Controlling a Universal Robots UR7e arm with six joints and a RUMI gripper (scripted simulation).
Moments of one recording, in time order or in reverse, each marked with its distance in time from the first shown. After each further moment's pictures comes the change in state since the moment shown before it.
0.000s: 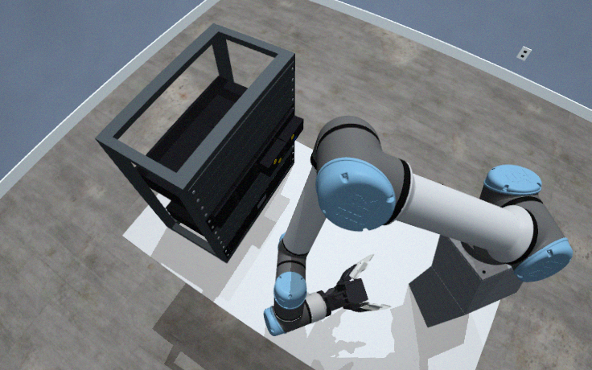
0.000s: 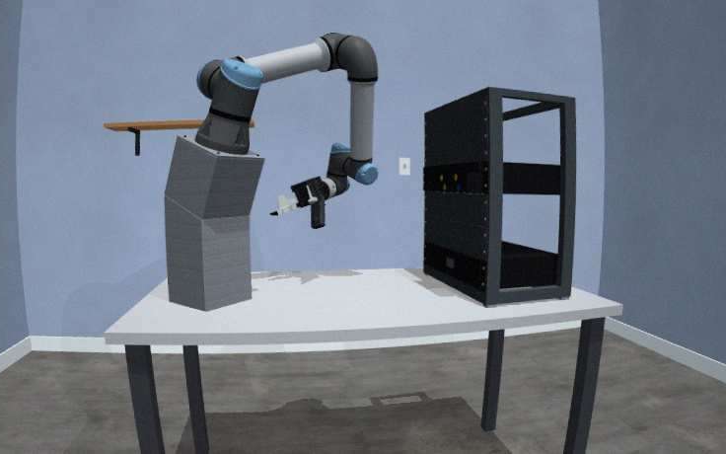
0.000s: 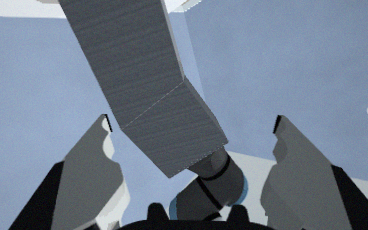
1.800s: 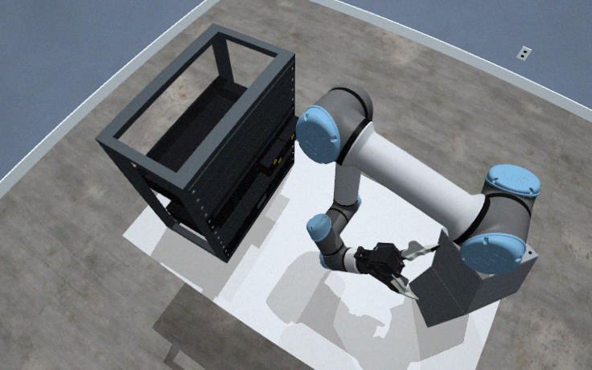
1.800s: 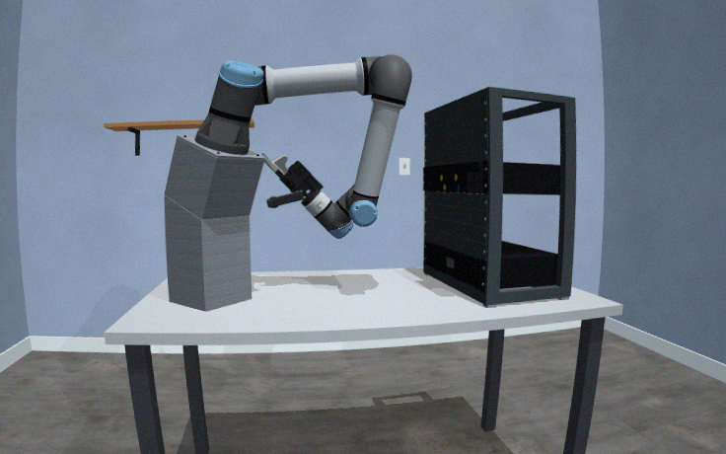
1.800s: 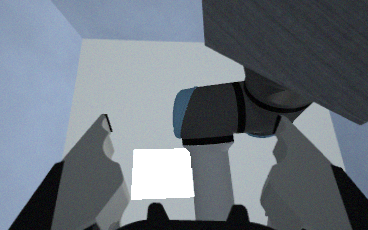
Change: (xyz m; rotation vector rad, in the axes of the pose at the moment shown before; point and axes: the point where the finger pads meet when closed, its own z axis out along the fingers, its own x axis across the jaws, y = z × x) arm 0.003 0.186 0.039 -1.002 -0.732 -0.598
